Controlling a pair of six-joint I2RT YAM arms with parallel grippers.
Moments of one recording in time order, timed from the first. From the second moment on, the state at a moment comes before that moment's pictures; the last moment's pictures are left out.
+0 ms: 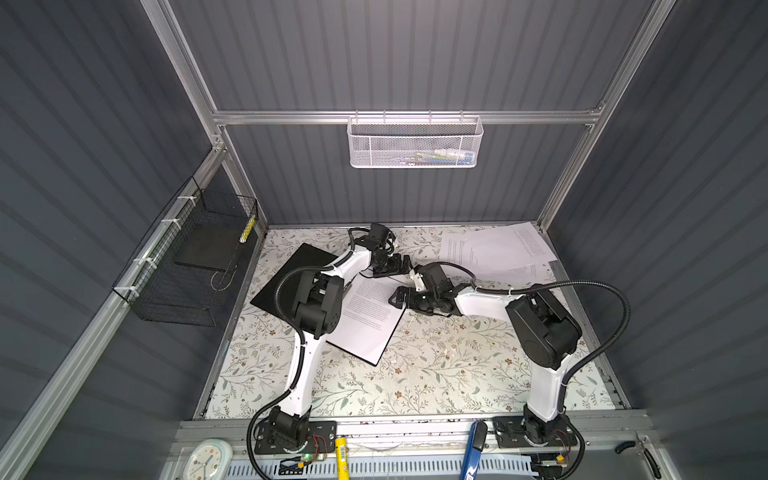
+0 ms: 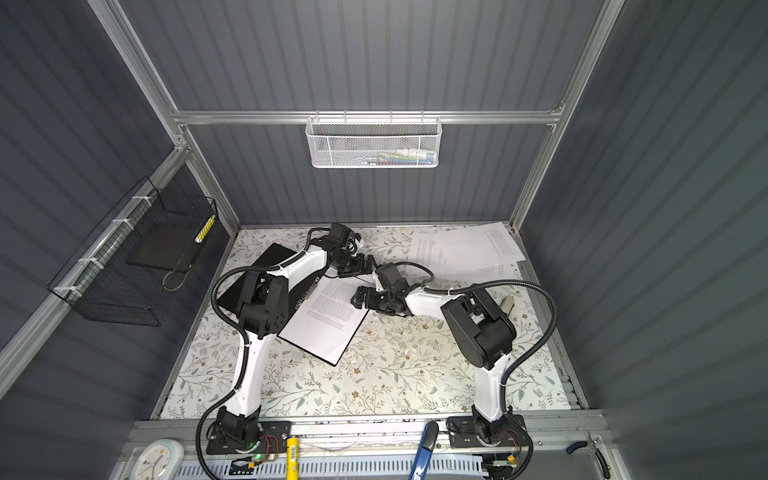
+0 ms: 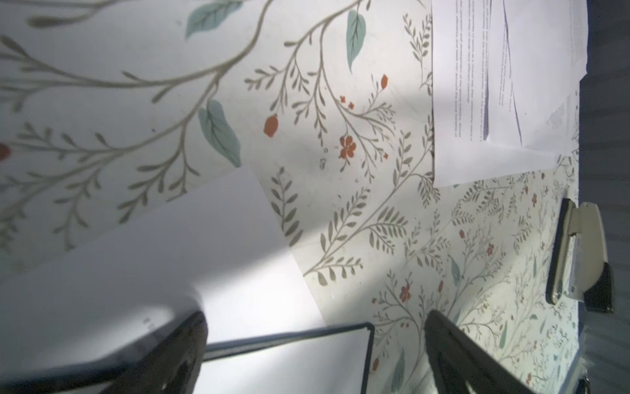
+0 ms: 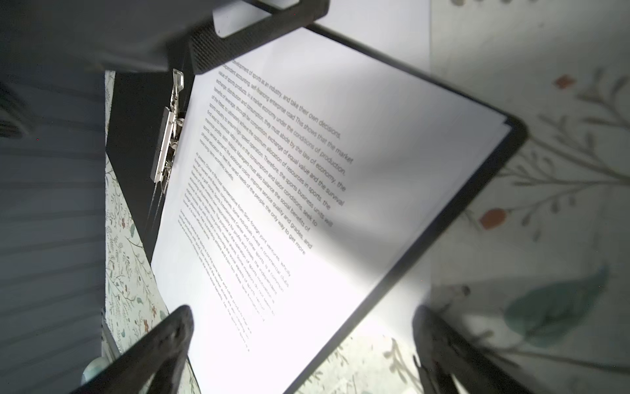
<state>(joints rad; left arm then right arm) -0.44 2.34 1.92 -0.63 0.45 -0.32 0.64 1.92 1.13 -0.05 -0.32 0.70</state>
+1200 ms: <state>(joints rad) -0.32 1.93 1.37 -0.77 -0.14 0.10 0.52 2.46 1.97 -0.35 -0.55 0.54</state>
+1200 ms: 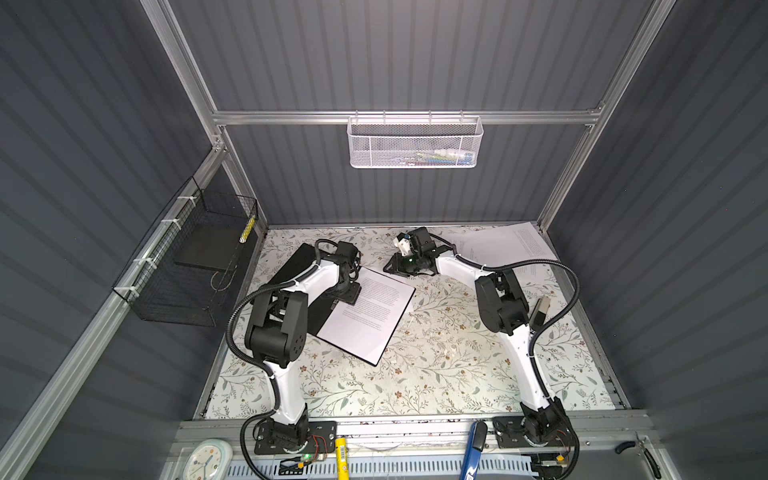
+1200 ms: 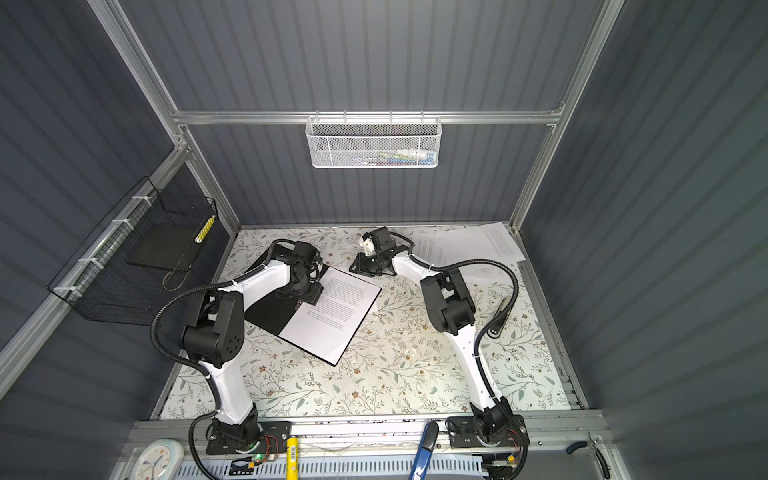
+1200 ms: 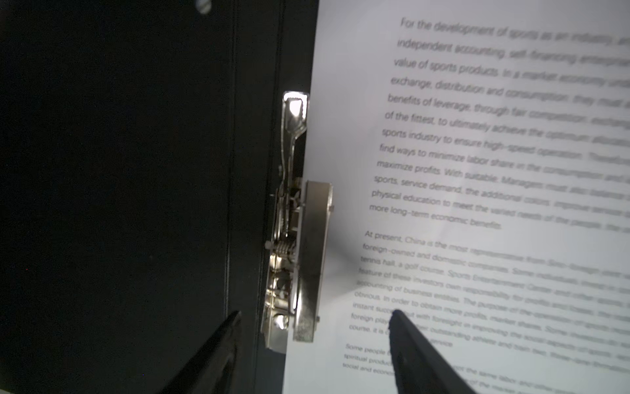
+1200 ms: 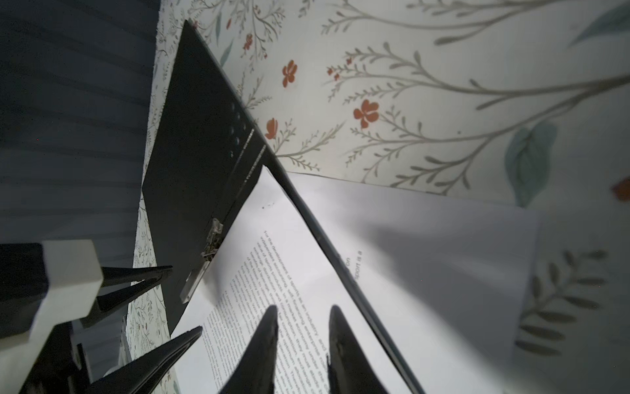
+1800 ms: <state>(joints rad) -0.31 1.97 1.38 -0.75 -0.21 0.11 0.50 2.50 2.07 -0.44 -0.51 0.60</state>
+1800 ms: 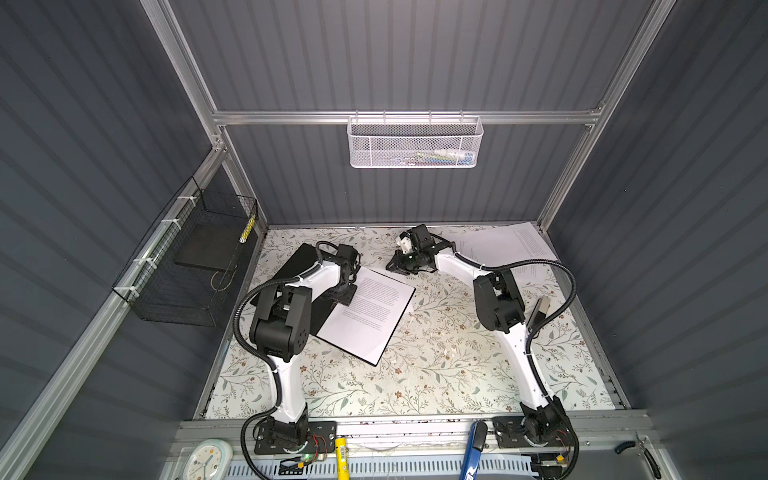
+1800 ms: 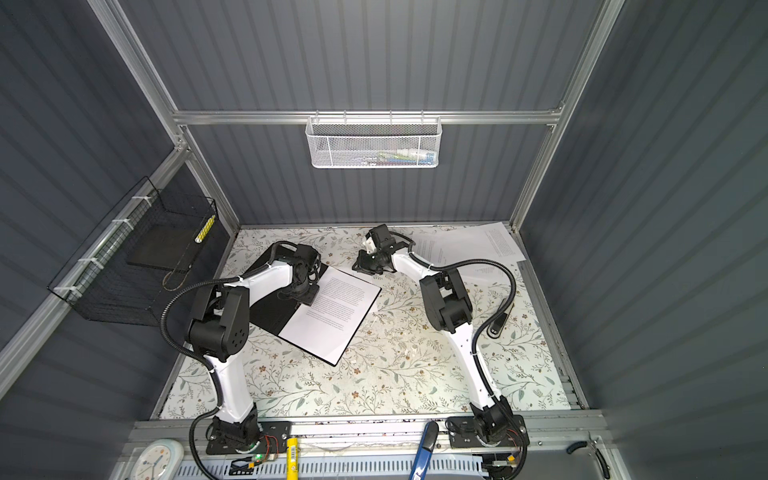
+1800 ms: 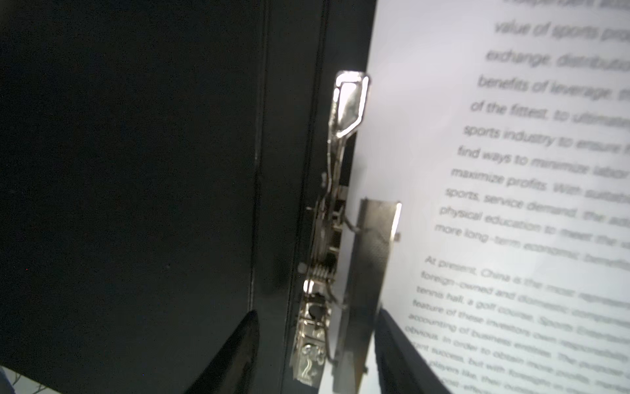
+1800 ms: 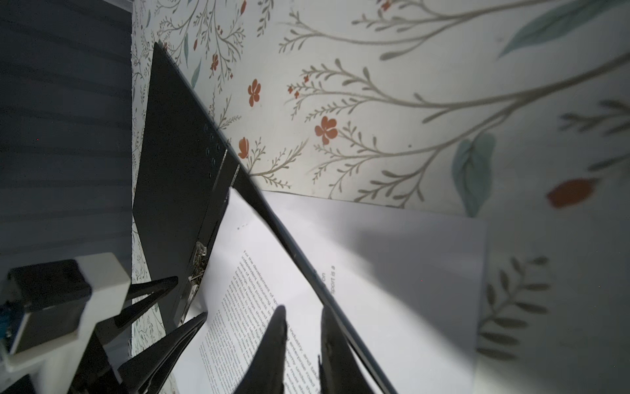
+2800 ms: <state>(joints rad) -0.31 2.01 1.51 -0.76 -0.22 0.10 0.50 2.57 2.16 -0.51 -0.53 0.68</state>
